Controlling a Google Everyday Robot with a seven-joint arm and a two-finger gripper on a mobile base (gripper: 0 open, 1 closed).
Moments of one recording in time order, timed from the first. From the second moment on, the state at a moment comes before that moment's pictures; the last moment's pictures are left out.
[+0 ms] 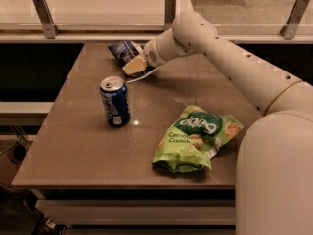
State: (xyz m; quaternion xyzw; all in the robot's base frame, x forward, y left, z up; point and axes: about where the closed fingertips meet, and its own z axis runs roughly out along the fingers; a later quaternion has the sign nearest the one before) arm 0.771 0.064 0.827 -0.44 0.78 0.22 0.39
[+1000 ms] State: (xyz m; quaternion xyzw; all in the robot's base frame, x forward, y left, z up) arm 0.771 0.066 0.826 -0.44 0.78 0.22 0.39
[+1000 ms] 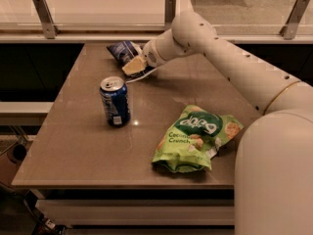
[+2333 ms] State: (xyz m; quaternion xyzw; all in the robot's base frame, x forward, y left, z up) arm 0.764 0.064 0.896 -0.47 0.73 0.24 0.43
